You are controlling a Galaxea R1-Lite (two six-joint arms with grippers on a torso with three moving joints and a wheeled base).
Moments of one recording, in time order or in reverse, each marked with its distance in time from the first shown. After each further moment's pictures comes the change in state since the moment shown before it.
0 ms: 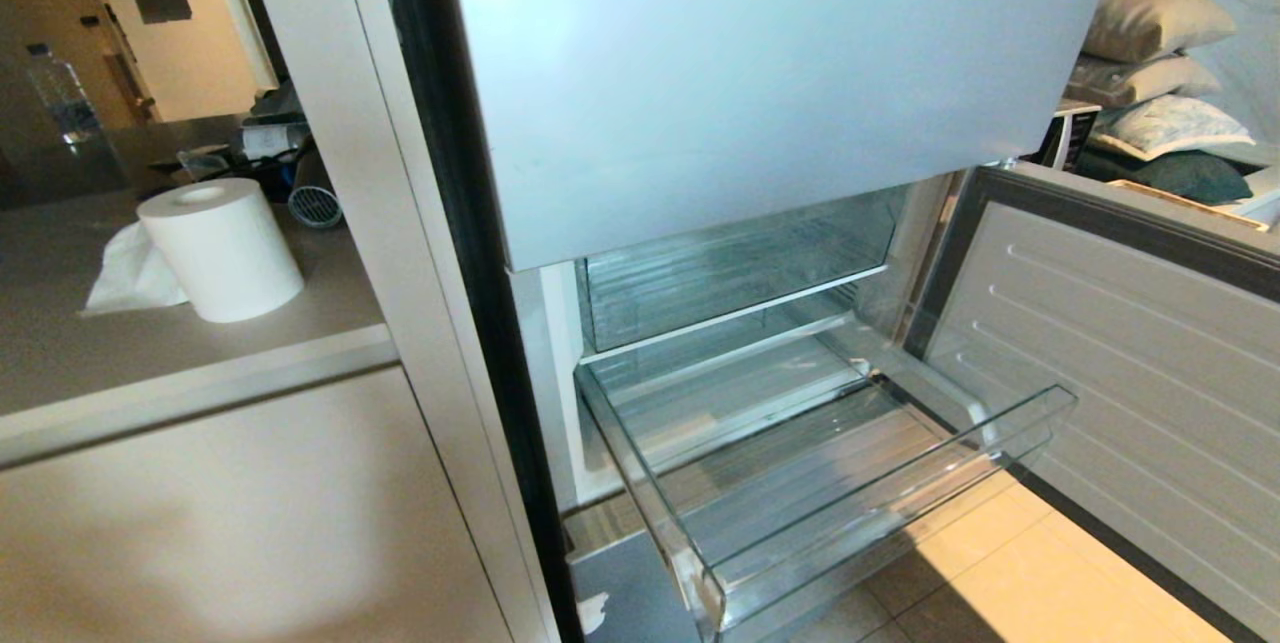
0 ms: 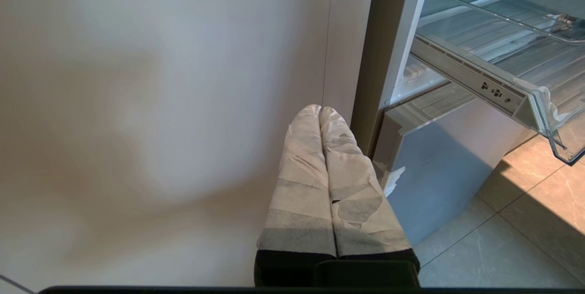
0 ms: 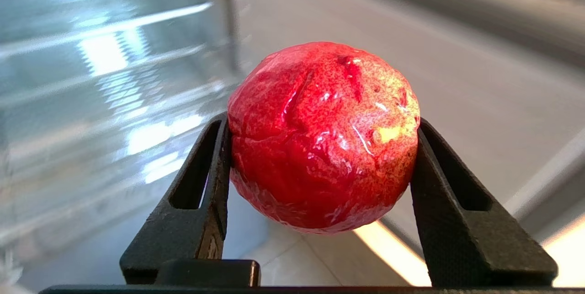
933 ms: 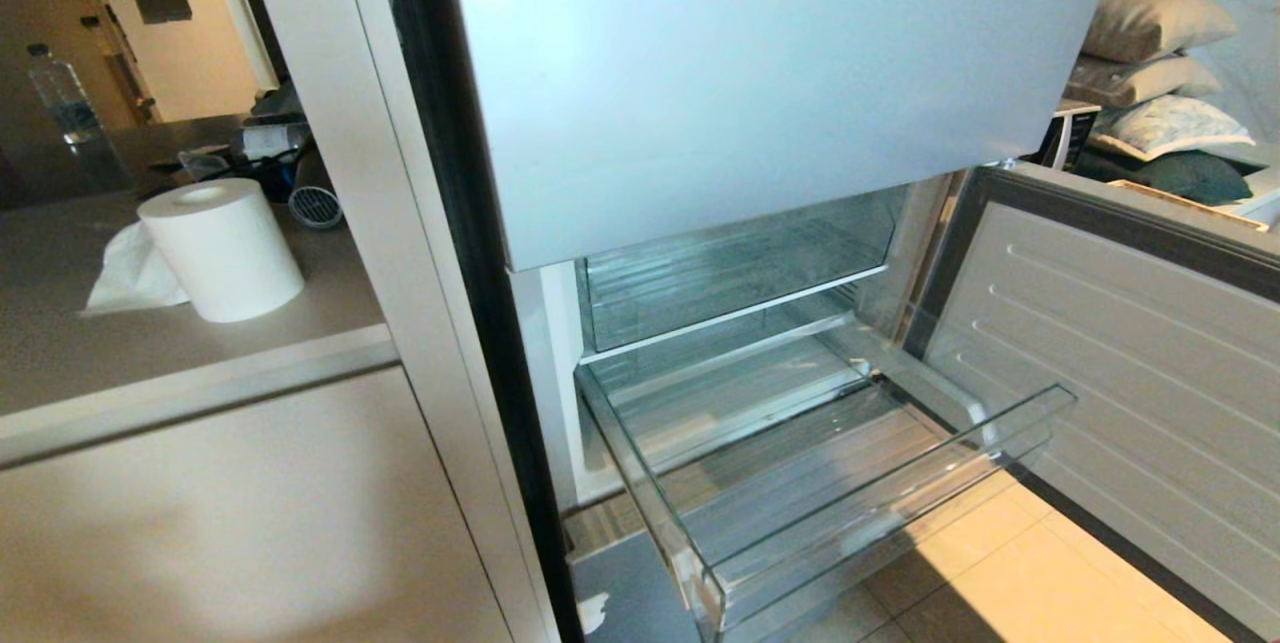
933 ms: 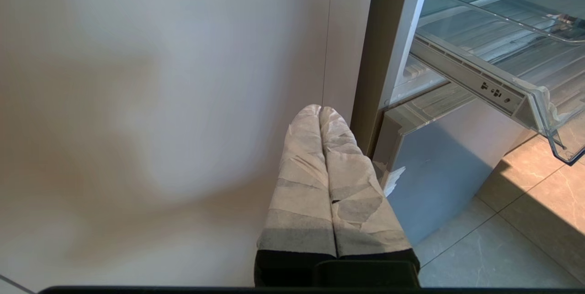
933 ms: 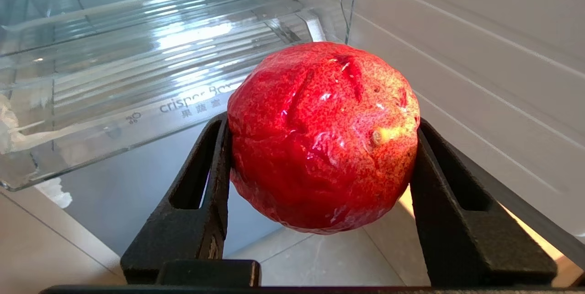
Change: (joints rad) left arm 0.000 0.000 0.000 0.000 0.000 0.000; right arm -0.030 -0.218 0.431 -0.161 0.166 0.068
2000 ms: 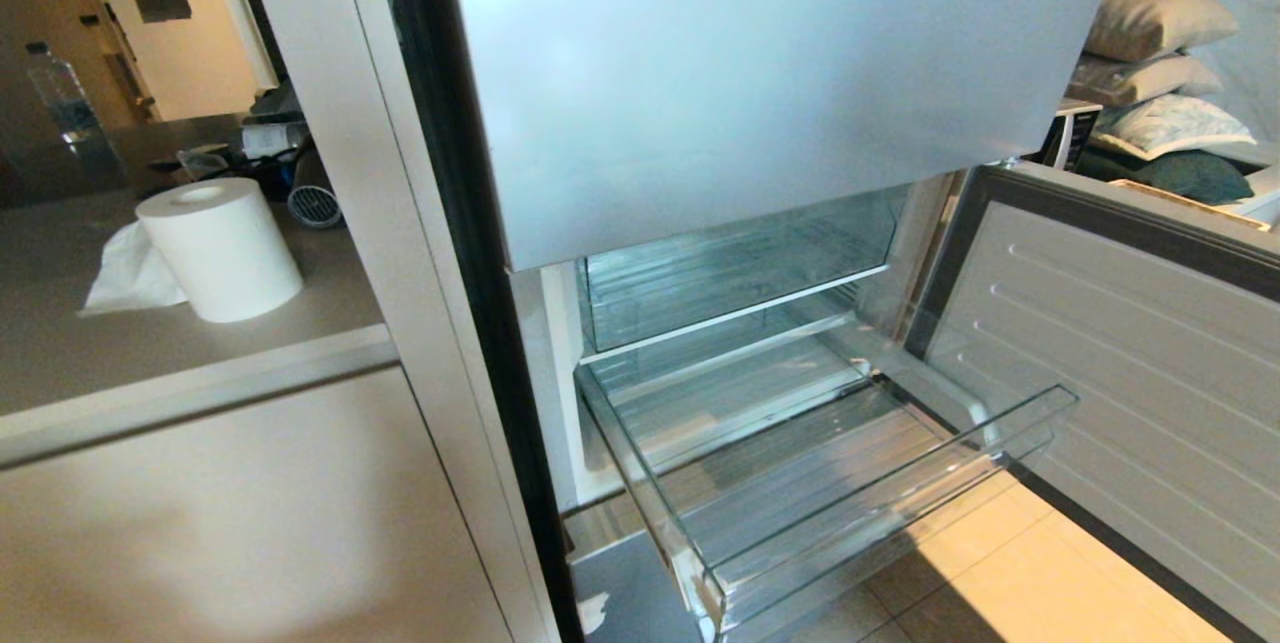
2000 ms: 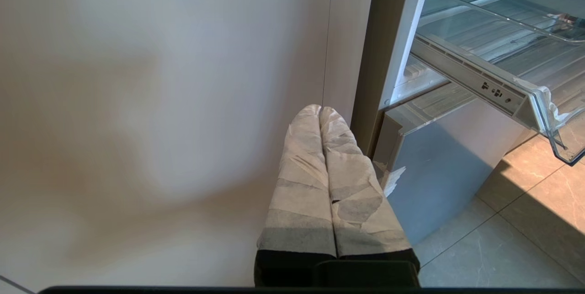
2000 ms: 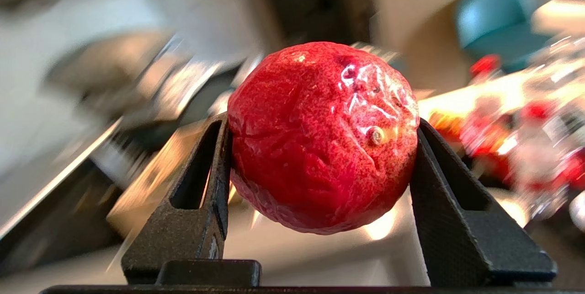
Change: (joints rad) left arm 0.000 0.000 0.000 0.000 0.000 0.000; right arm -1.219 0.913 -0.872 -0.272 0.098 0.431
